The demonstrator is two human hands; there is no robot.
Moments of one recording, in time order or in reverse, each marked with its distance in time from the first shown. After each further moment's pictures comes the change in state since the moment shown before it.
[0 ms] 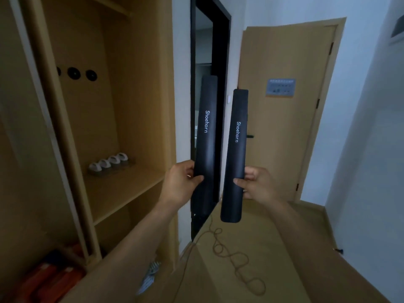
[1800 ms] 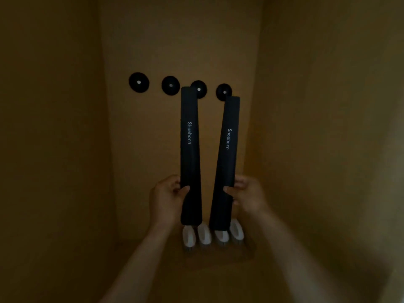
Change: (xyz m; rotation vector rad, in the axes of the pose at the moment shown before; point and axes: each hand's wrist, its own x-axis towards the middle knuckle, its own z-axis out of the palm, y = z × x) left_hand 0.401 -0.414 -0.277 0.333 0.999 -0.262; right_hand 0.620 0.004 0.540 0.288 -0.809 -0.237
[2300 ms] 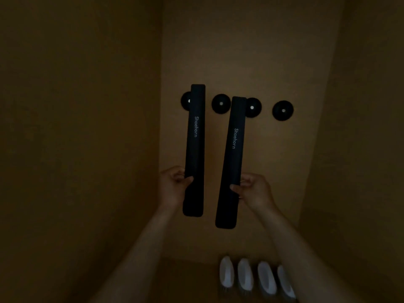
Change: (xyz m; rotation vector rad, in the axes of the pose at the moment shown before) left_hand 0.098 -0.011 -0.059 -0.043 0.293 -0.113; right_hand 0.118 -0.018 0.084 0.103 -0.187 -0.103
